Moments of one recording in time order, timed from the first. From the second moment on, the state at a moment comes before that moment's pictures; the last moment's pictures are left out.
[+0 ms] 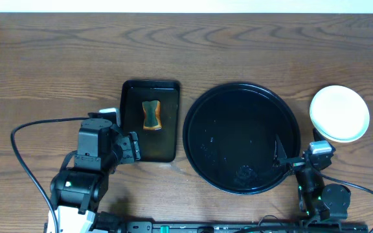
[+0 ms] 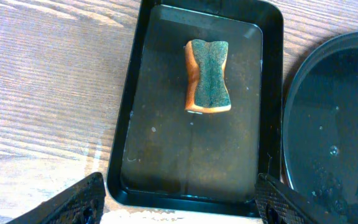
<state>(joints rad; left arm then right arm) -0.16 0.81 0.73 -0.81 0.00 -0.28 0.01 0.01 0.01 -0.06 -0.16 0.00</state>
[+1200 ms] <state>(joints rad) -0.10 0.55 0.57 -0.73 -0.01 -0.28 0.01 0.01 0.01 -0.06 -0.16 0.00</state>
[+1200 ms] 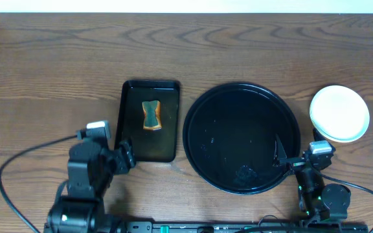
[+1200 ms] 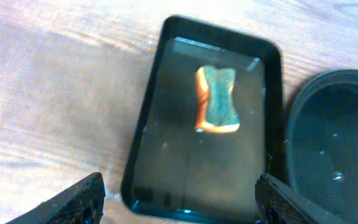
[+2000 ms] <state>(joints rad) 0.01 0.01 0.01 -0.06 -0.05 -0.28 0.01 0.01 0.01 -0.06 -0.16 0.00</state>
